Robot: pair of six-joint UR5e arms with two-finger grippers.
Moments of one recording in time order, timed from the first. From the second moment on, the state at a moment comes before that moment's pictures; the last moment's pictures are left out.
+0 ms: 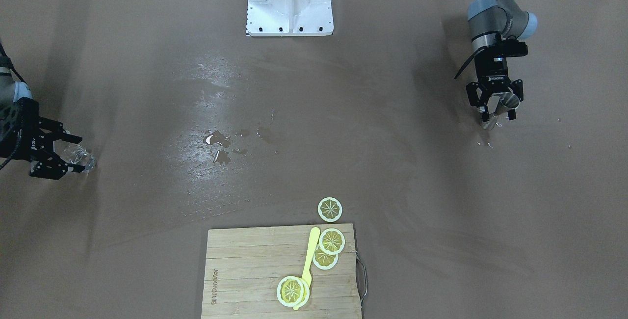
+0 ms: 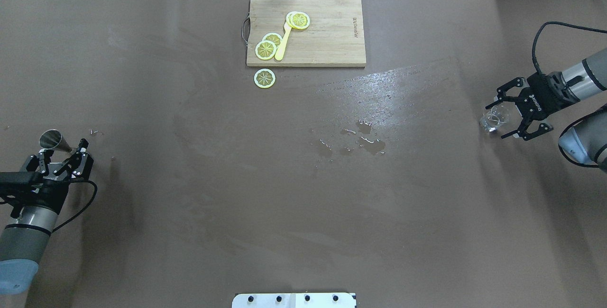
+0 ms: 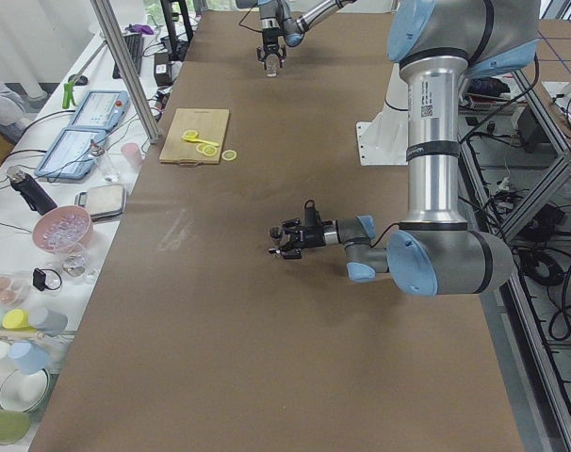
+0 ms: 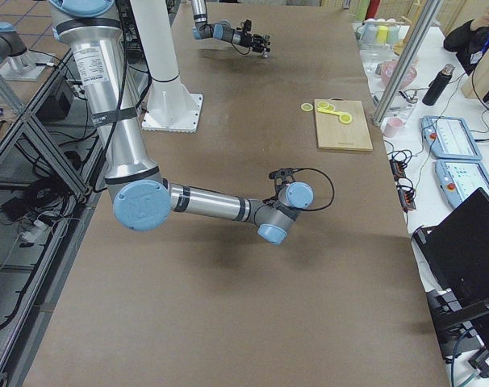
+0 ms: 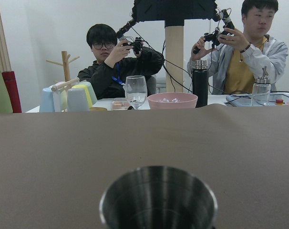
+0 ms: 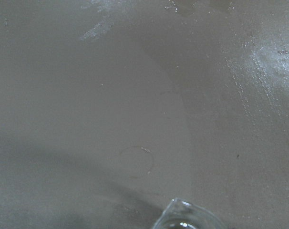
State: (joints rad) left arm -0.19 -1.43 -1.47 -2.84 -0.40 -1.30; right arm 1.08 -1.33 1.08 -0.39 2.68 -0.85
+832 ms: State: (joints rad) left arm -0.15 -1.34 -1.58 -2.84 -0.32 -1.29; right arm 1.08 -1.27 1.13 -0.39 2.73 -0.68
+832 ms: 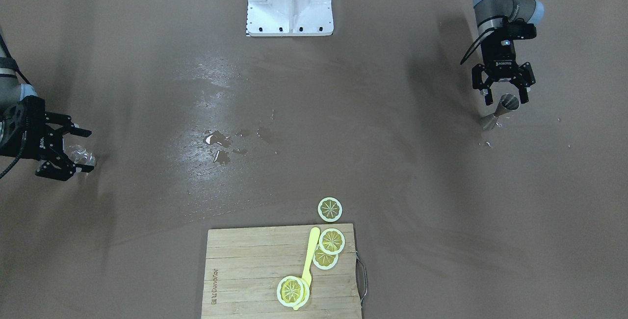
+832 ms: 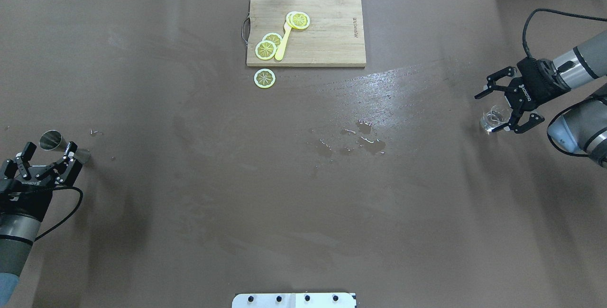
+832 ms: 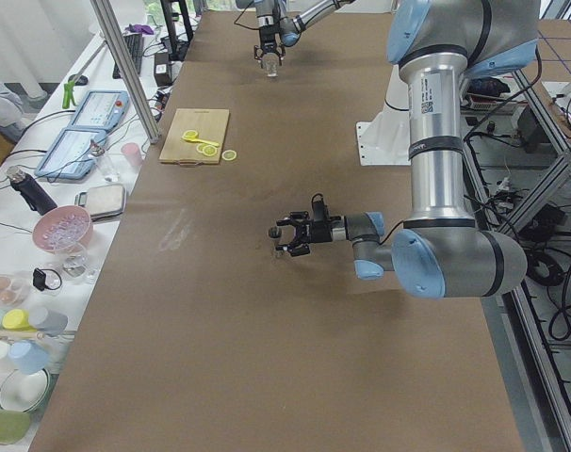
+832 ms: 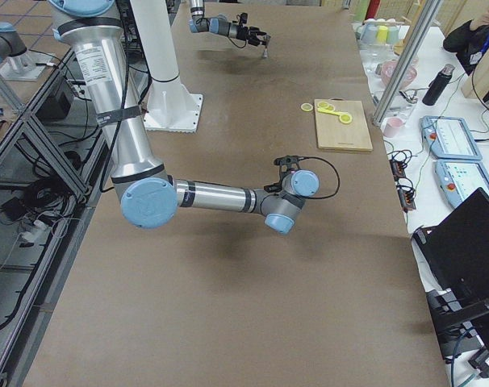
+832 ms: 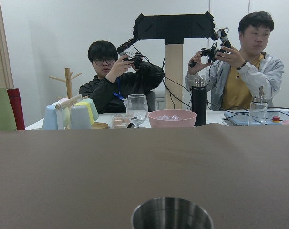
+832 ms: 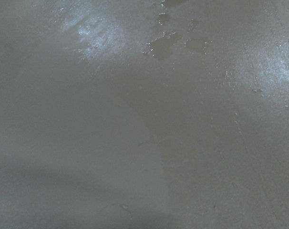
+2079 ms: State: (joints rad) left arm -0.02 -1.26 -1.95 -2.49 -0.37 -1.29; right arm 1.16 -1.17 1.22 -0.61 2.24 -0.02
